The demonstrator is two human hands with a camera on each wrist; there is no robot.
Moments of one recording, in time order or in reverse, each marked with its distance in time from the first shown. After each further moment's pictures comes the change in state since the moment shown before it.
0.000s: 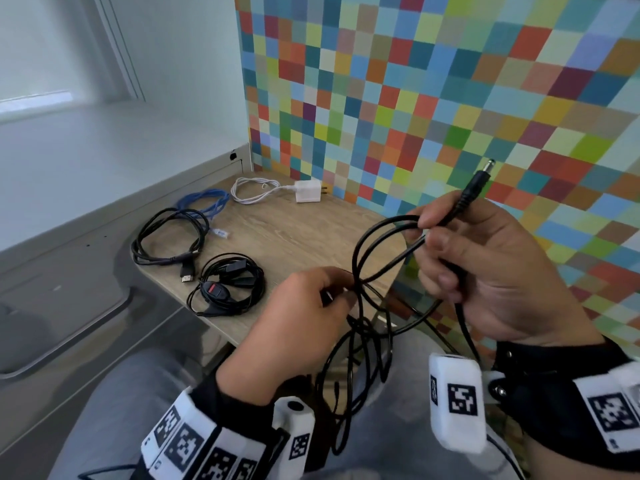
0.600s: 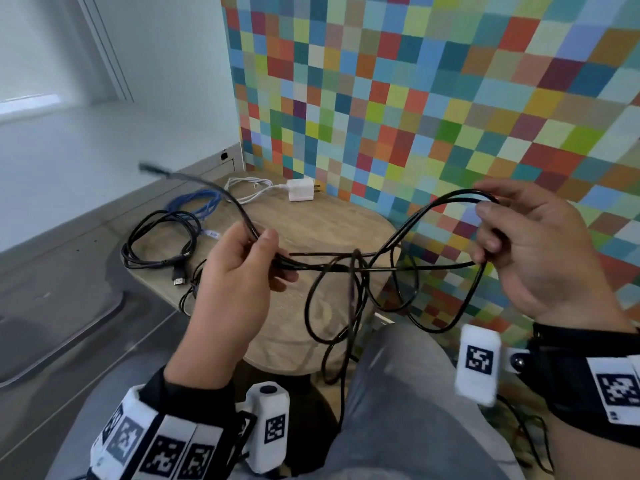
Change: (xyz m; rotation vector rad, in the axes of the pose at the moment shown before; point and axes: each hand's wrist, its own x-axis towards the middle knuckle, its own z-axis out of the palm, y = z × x) left_hand 0.005 -0.009 -0.036 -0.500 0.389 0.018; right_hand 0.004 -0.004 -0.058 -0.327 0.498 -0.042
